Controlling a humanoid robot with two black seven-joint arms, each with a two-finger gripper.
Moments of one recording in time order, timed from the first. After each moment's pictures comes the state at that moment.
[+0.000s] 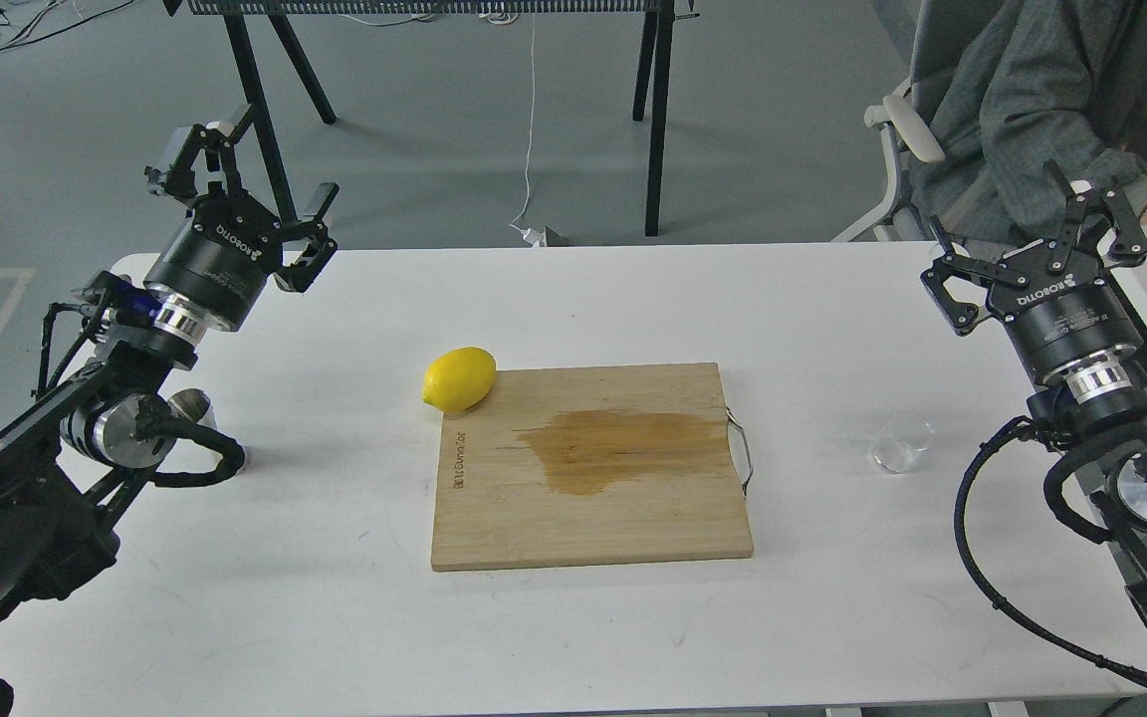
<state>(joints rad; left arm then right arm) -0.57 0.41 -0.88 -0.92 0.33 -0.42 -0.49 0.29 -0.42 1.26 1.11 0.13 0.48 0.08</state>
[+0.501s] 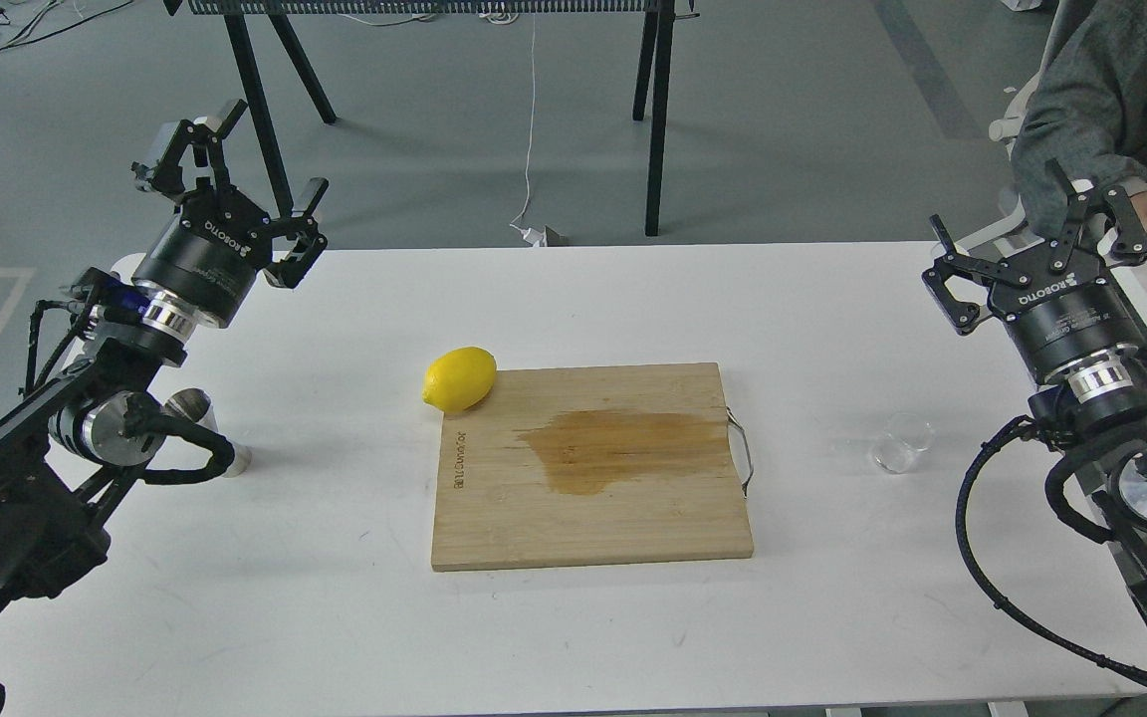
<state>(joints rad) -0.57 0.42 -0.90 -0.92 0.32 -0.45 -0.49 0.29 -0.42 1.26 1.11 0.13 0.48 0.08</state>
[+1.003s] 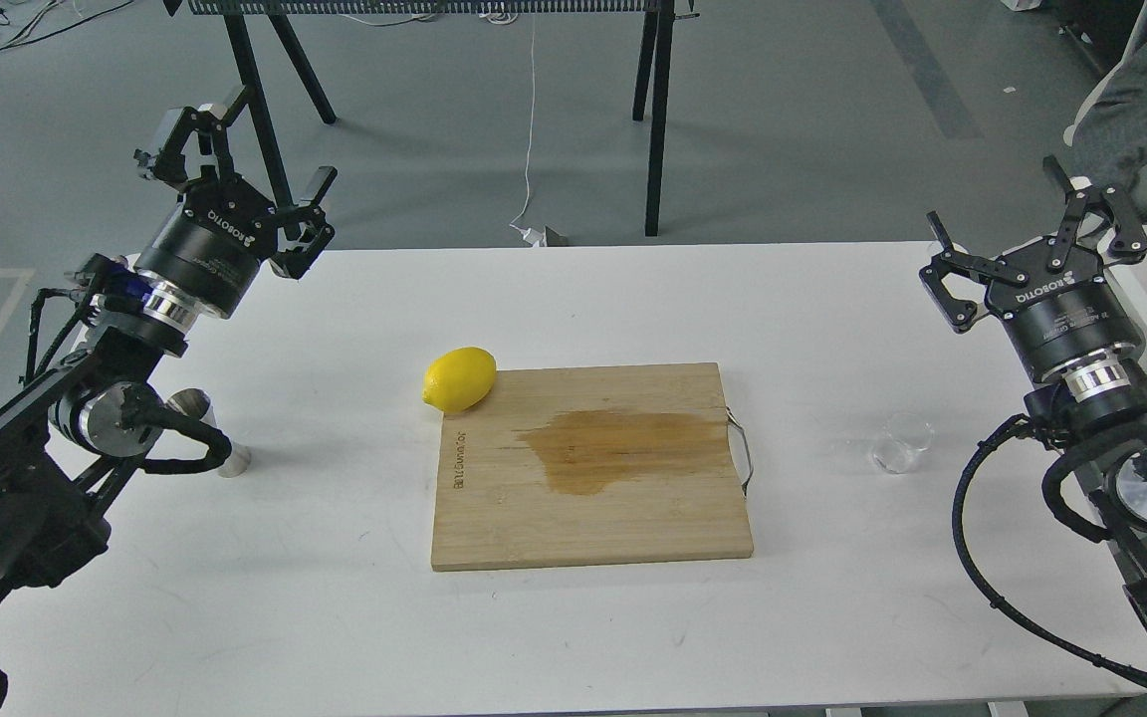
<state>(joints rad) -0.59 0.42 -0.90 -0.90 0.33 -0.49 -0.49 0.29 -0.41 1.26 1.12 0.14 0.49 0.08</state>
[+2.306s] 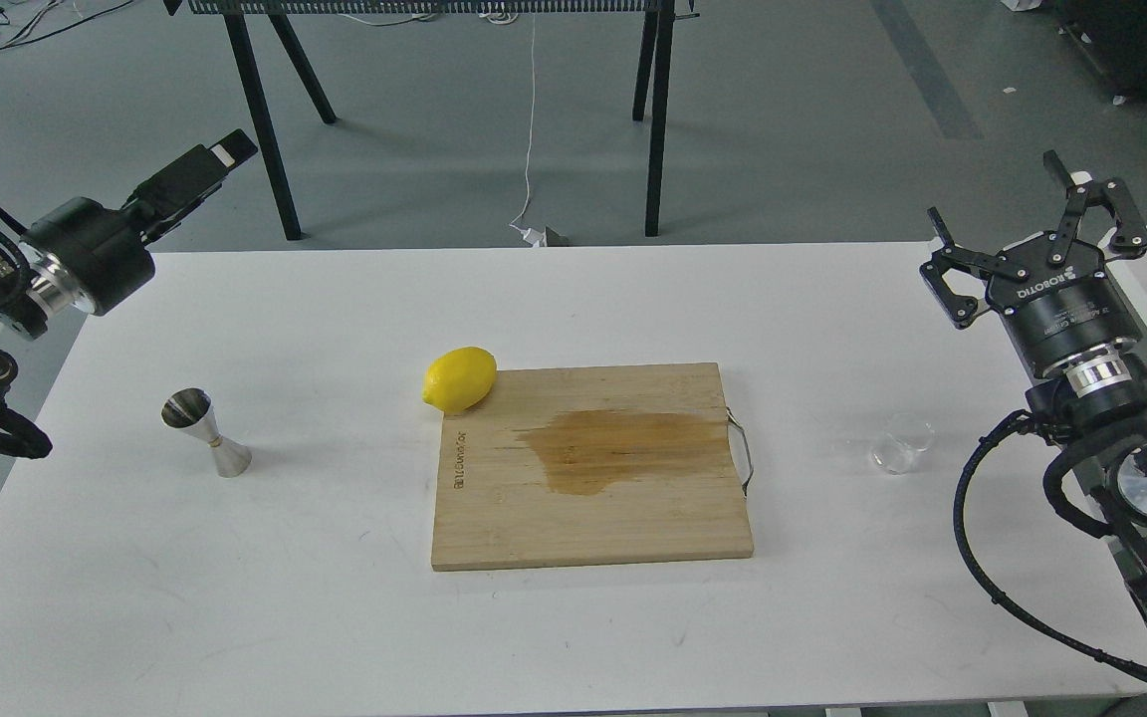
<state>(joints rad) -0.58 0.73 -0.86 -1.03 1.43 -0.07 -0.49 0.30 -0.42 1.26 1.11 0.14 0.49 0.08</state>
